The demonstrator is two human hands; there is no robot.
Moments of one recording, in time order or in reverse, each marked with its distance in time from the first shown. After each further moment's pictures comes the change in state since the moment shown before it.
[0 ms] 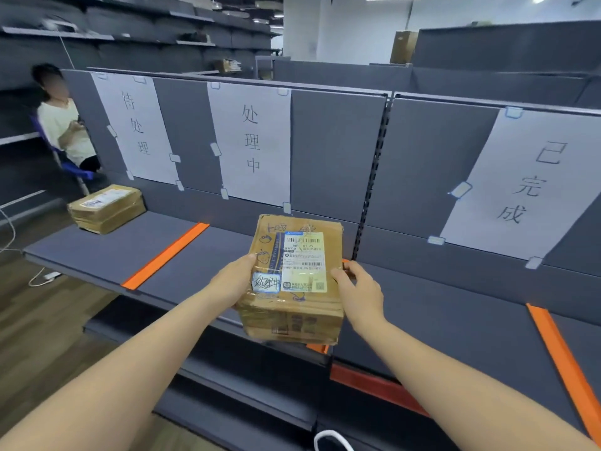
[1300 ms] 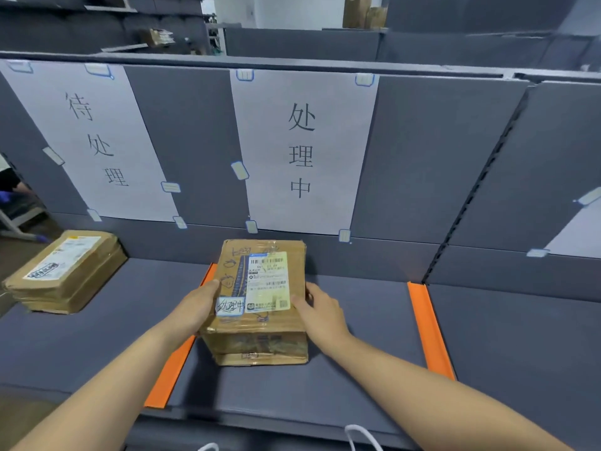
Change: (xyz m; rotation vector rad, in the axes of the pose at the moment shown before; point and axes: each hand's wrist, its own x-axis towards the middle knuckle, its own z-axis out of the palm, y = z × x) left_hand 0.243 -0.063 -0.176 0.027 -0.104 -0.070; right_hand 0.119 -0.057 0.263 -0.156 -0.133 0.152
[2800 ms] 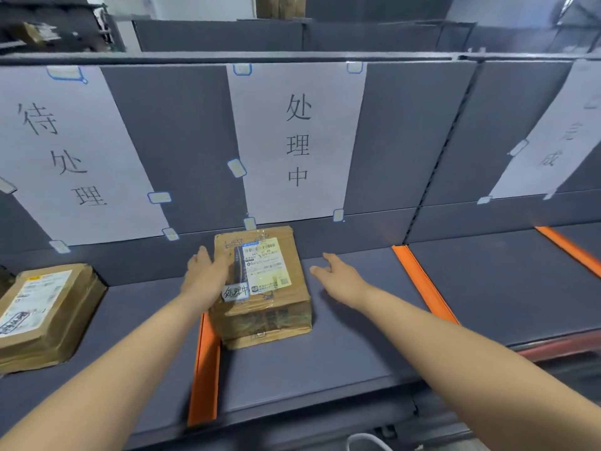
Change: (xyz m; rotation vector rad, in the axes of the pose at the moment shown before) left_hand 0.041 0.031 -0.040 0.271 -0.009 0.267; right_hand 0.003 -0.024 0.003 -0.010 0.088 0.196
